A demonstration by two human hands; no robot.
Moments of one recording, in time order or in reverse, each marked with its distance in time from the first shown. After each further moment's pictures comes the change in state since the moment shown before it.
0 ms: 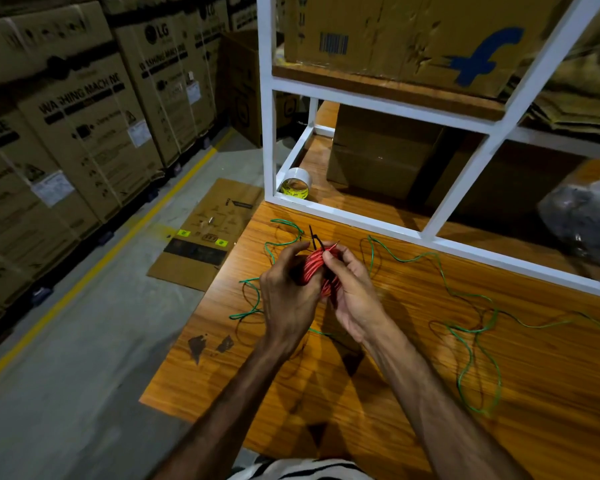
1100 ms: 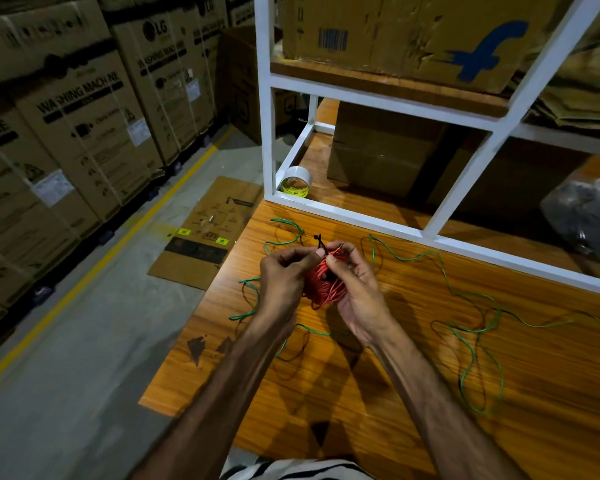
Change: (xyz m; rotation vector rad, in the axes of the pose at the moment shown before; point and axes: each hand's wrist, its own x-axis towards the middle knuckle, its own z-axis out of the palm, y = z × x) left_hand 0.027 0.010 0.000 -0.551 -0.172 -0.631; right_hand -0.003 -0.004 -0.007 -0.070 -0.045 -0.101
